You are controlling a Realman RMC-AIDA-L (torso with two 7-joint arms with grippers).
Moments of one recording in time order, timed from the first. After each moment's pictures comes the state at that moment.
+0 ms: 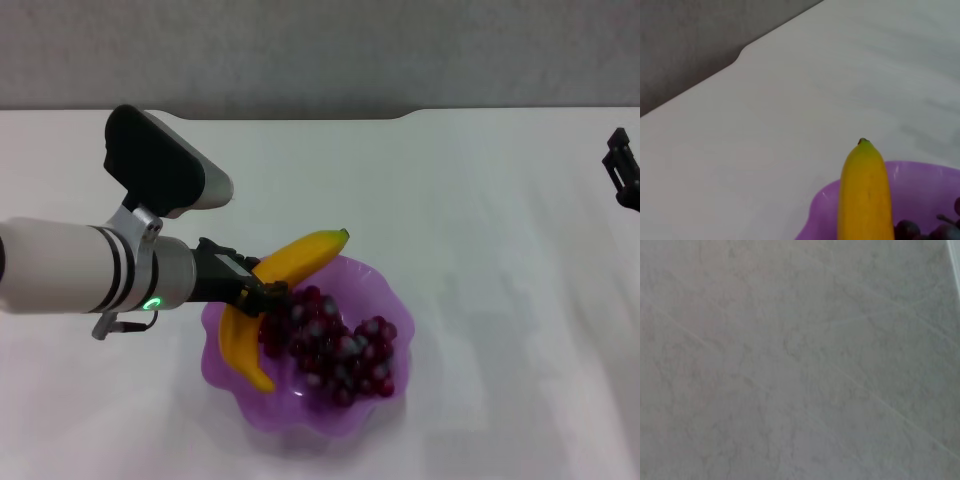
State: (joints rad) left arm -0.47 -2.03 1.69 1.21 -0.76 -0.81 0.65; right arm 0.43 2.02 -2.27 -0.38 1.05 -1.03 0.06
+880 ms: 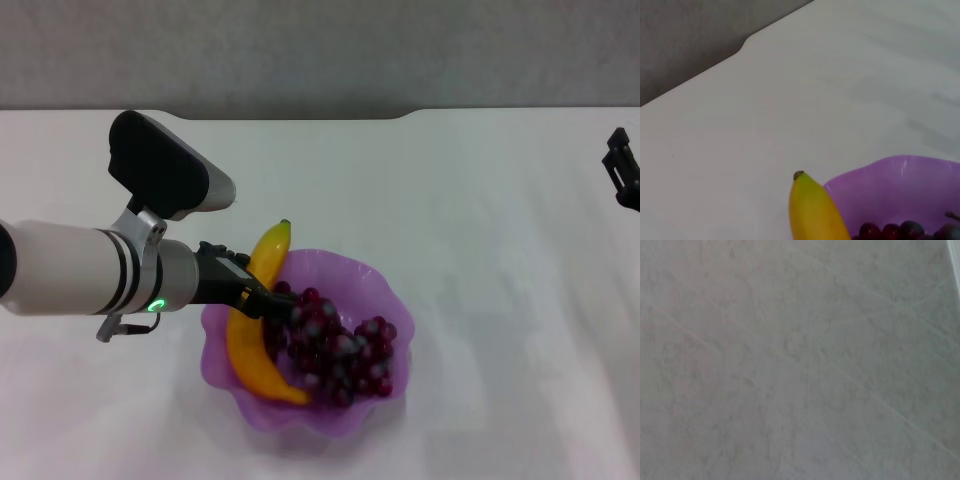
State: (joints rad) left arm -0.49 -2.03 1.70 1.17 -0.76 -0.79 0.63; right arm 0.43 2.02 -2.27 -0.38 1.05 -1.03 0.06
